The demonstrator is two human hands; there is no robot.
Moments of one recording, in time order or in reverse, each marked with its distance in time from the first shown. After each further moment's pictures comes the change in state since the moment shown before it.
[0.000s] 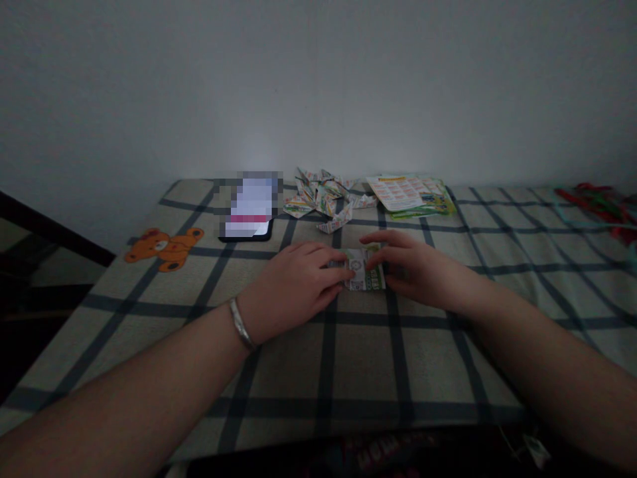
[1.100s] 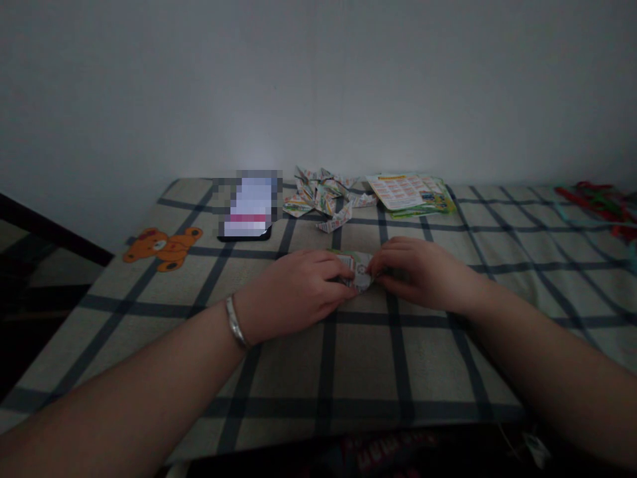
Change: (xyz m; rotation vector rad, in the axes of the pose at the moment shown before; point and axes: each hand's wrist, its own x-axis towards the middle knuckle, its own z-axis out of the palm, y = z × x) left_hand 0.000 -0.003 -0.003 0.027 0.040 0.304; right_hand 0.003 -0.007 -0.006 -0.121 -0.103 0.002
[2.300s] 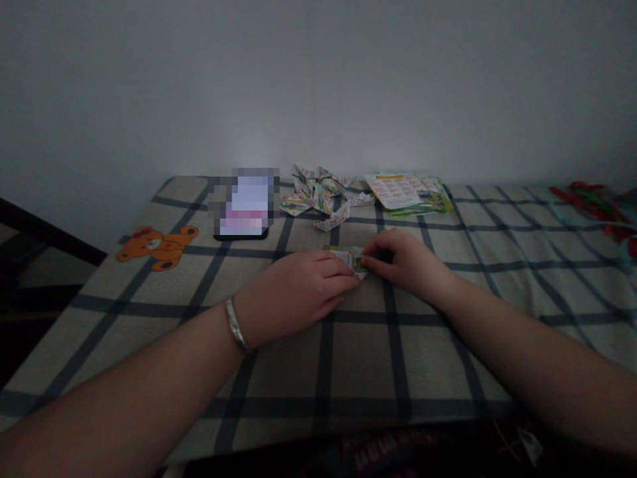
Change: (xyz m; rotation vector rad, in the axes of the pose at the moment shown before) left_hand 0.003 0.005 0.003 -0.064 0.003 -0.079; right_hand 0.018 0.012 0.026 0.074 0.219 0.294
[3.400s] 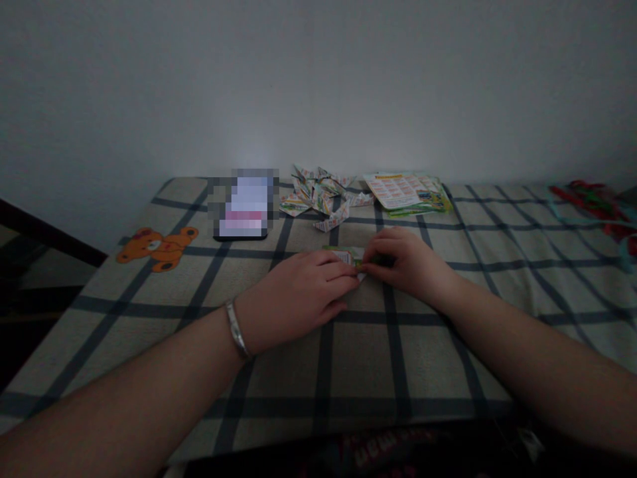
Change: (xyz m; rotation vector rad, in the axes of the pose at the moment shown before) left_hand 0.001 0.005 0.001 0.019 -0.059 -0.041; right_hand -0.004 0.002 -0.005 -0.027 0.003 -0.163
